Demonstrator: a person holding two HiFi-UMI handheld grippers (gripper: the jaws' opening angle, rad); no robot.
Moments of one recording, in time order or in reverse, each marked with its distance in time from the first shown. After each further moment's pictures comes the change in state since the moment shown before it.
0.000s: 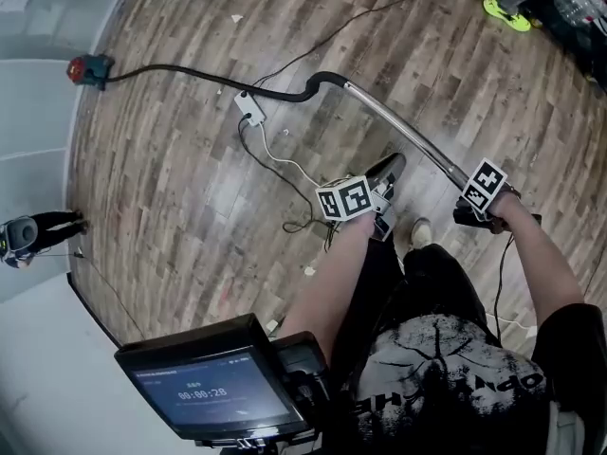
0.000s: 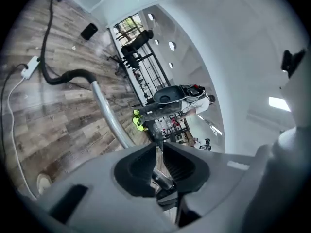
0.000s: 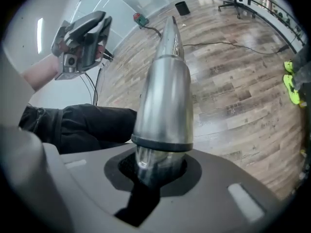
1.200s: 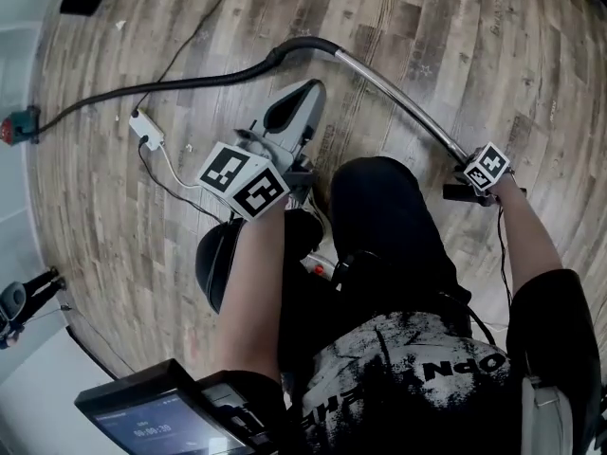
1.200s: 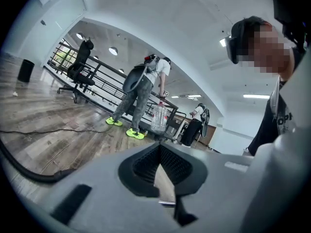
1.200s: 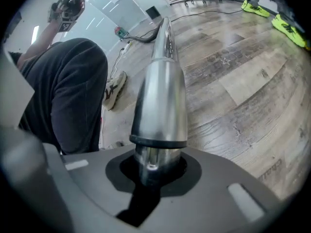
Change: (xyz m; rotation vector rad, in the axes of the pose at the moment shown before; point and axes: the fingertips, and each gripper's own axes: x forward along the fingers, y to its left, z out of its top) left arm 0.202 0.232 -0.033 0.706 0.006 -0.163; right arm 0.395 -0.381 -0.085 0.110 -0.240 -0.017
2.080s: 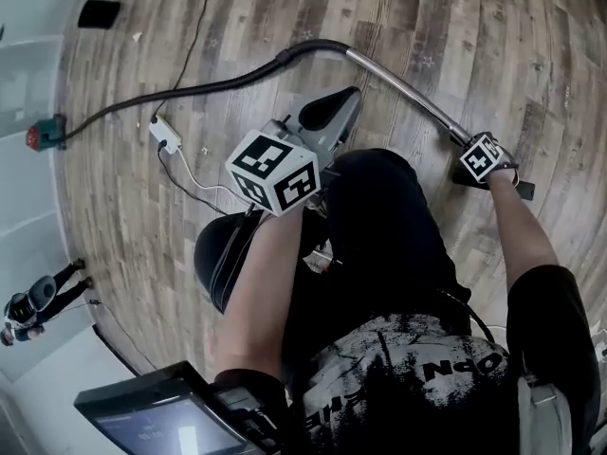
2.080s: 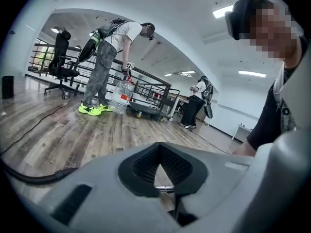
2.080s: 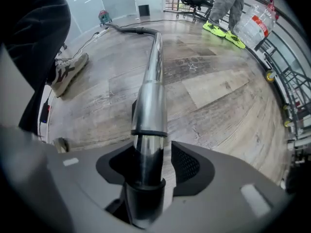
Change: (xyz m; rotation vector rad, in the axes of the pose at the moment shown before) left arm 0.050 -0.064 -0.068 0.142 0.272 -0.024; right arm 0.011 -0.087 -0.005 -0.028 -0.045 -0.536
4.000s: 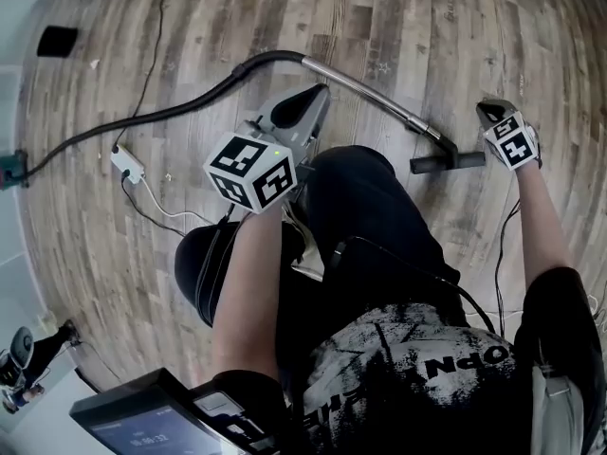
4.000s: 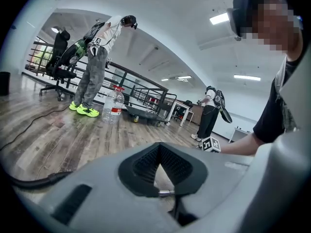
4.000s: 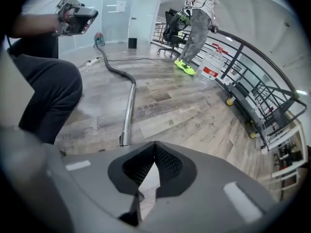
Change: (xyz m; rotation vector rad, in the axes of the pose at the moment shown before) left arm 0.007 0.010 0.008 0.015 -0.060 -0.050; right arm -0.200 -0.110 0.025 0.047 -0.304 -0.241
